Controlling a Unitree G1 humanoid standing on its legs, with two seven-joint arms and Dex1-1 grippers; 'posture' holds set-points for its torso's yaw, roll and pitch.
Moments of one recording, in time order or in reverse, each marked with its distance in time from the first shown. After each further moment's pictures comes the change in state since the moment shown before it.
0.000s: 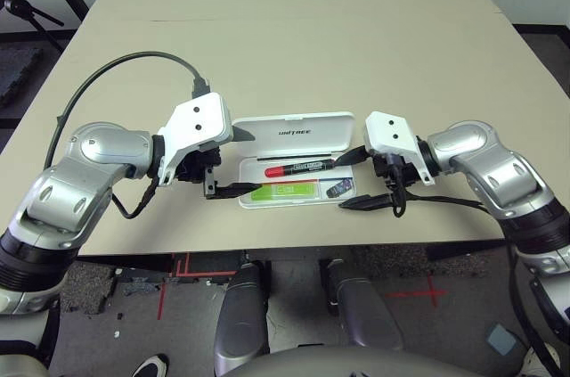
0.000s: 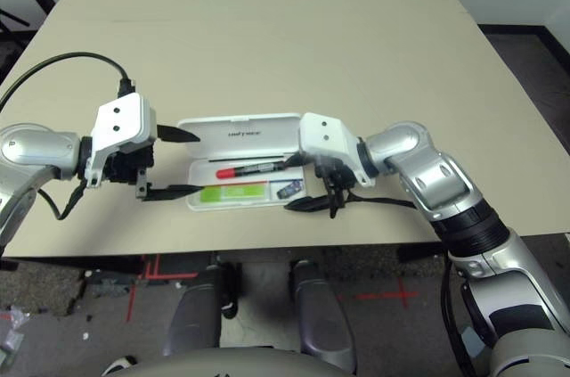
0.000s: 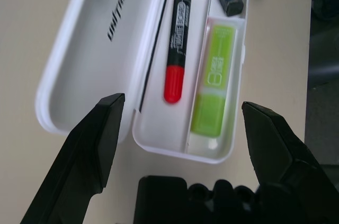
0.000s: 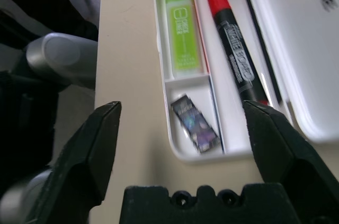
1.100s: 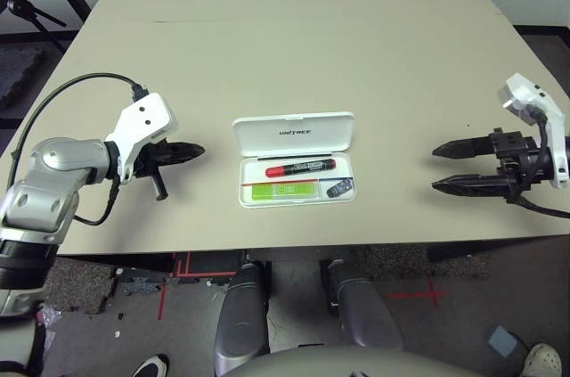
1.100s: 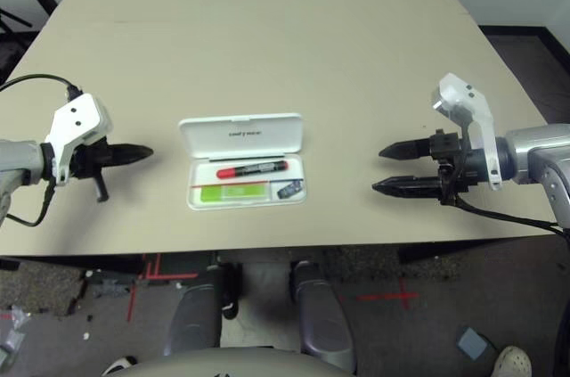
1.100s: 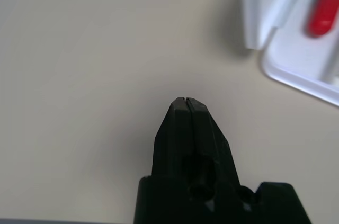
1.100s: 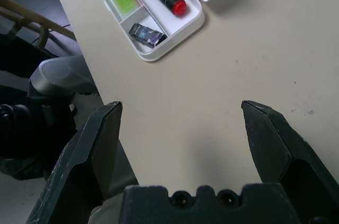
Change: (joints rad) left arm 0.003 -0.080 0.103 0.524 0.144 -0.350 0.099; right arm 0.217 -0.272 -0.295 0.097 0.201 0.108 0.017
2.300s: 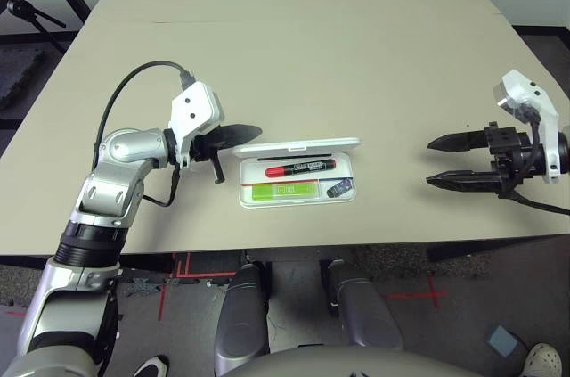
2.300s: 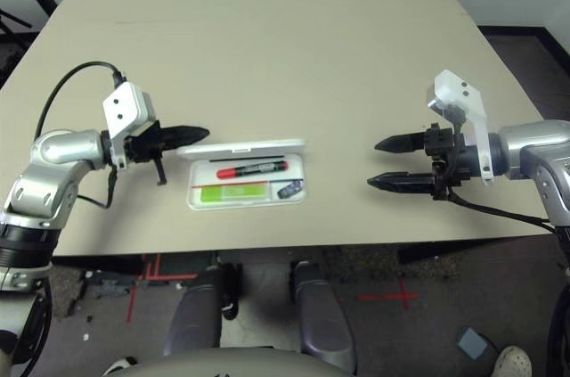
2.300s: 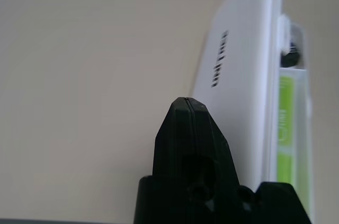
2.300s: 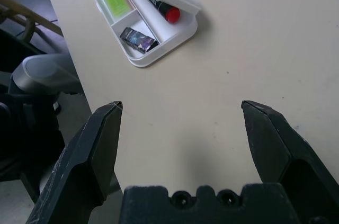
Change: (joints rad) left arm -0.046 -0.214 -0.108 -0.221 -0.028 -0.009 -0.056; right arm -0.023 0.025 0.033 0.017 -0.046 -0.078 -0.014
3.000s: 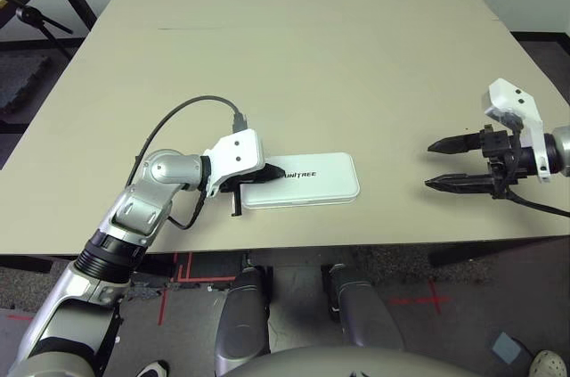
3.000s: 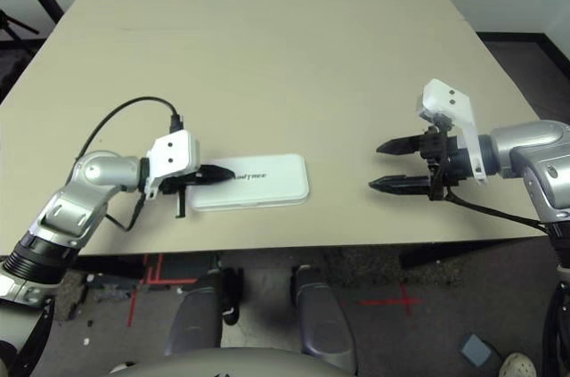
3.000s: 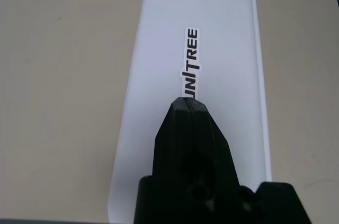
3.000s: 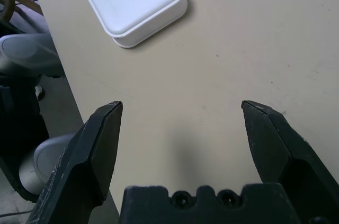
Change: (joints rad) left arm 0.012 0.006 -0.188 0.041 0.134 -0.086 -0.028; right arm -0.025 0.006 0.057 0.071 -0.088 -0.075 0.011
